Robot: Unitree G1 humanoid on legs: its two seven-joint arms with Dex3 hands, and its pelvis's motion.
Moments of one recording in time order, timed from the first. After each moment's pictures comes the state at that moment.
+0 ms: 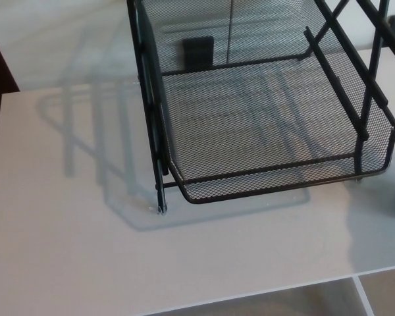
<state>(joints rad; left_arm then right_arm) 0.06 0.69 0.09 1.17 0.06 -0.03 -0.32 -0.55 -0.91 0.33 0.54 -0.43 -0.05 0.49</state>
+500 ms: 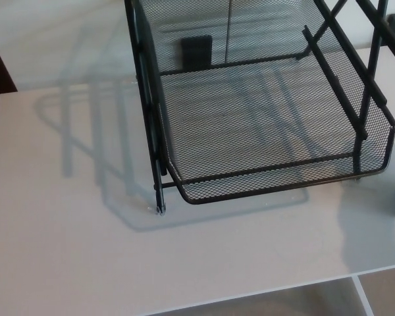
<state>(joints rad) 0.05 0.69 0.13 1.15 0.05 -0.03 -0.32 -0.55 -1.02 0.31 0.44 -0.45 -0.04 0.59</state>
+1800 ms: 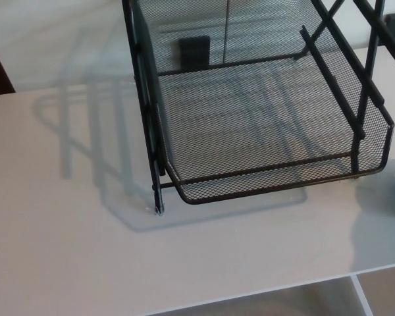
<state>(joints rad) 0.06 0.68 0.13 1.15 0.03 -0.03 -0.33 -0.42 -0.88 0.35 0.43 -0.59 0.07 0.45</state>
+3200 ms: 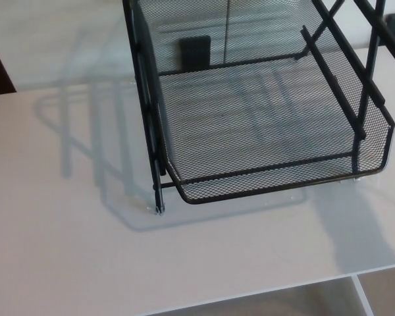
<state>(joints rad) 0.10 0.68 0.11 1.16 0.04 -0.03 -0.33 -0.62 -1.00 -0.02 0.36 -0.55 -0.21 -0.05</state>
